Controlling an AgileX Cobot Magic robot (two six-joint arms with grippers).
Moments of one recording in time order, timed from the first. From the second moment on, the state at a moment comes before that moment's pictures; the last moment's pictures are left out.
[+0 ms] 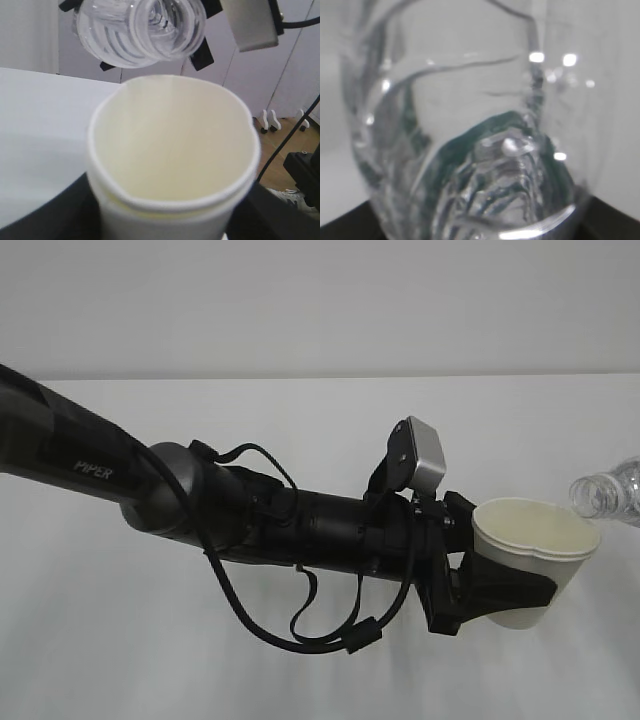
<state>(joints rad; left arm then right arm) -0.76 2.27 -1.28 1.09 -1.10 -0.77 -0.06 1.16 -0.47 -1.31 0.00 -0.33</state>
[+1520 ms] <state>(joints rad) -0.76 2.27 -1.28 1.09 -1.10 -0.78 0.00 1.16 -0.49 -1.37 0.07 -0.31</state>
